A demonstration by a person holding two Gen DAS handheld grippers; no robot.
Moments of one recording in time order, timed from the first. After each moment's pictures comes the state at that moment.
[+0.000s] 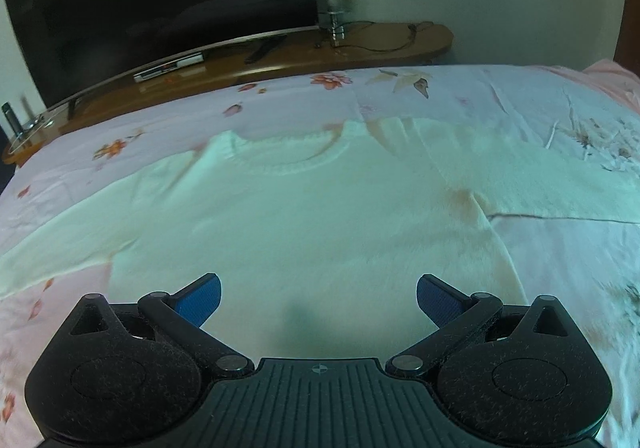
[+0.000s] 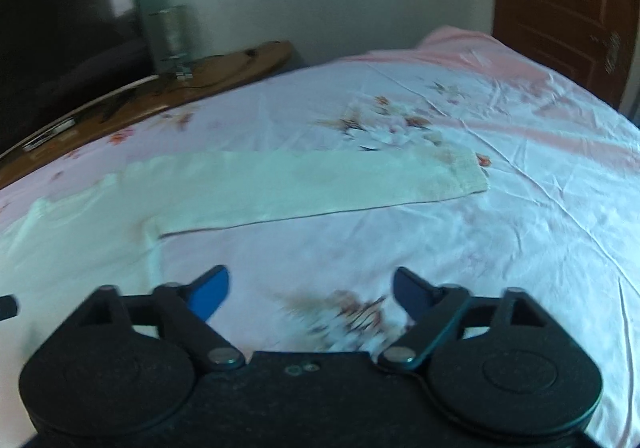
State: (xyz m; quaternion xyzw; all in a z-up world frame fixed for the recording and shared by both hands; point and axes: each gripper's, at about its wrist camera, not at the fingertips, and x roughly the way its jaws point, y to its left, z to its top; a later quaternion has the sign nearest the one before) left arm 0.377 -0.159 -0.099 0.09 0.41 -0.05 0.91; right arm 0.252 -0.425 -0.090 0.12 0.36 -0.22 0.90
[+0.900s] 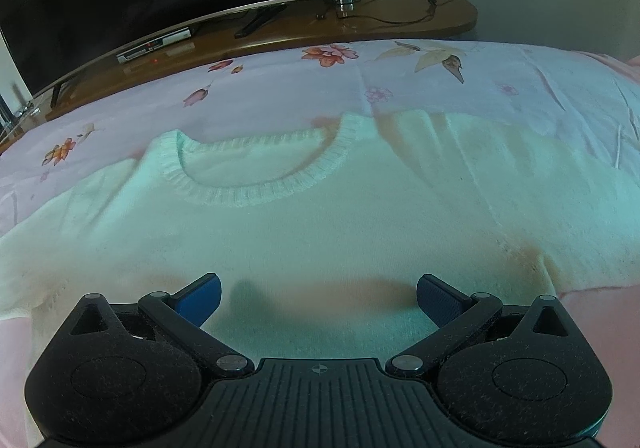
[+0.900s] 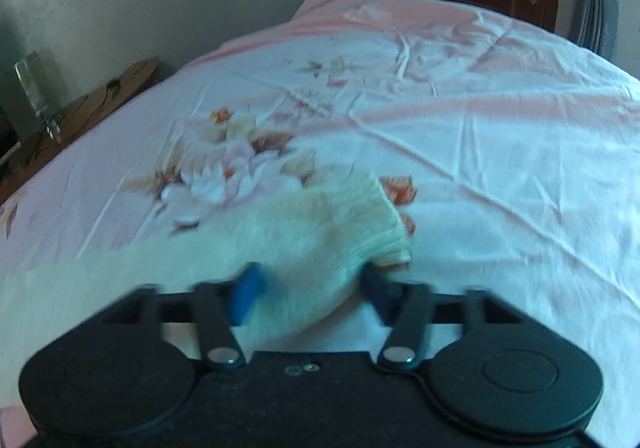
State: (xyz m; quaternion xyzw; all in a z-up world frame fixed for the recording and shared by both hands) left arm 0.483 -0.194 -0.157 0.08 0.44 -0.03 0.89; right arm 0.331 -0.588 -0.143 0.22 0.33 -0.32 0.86
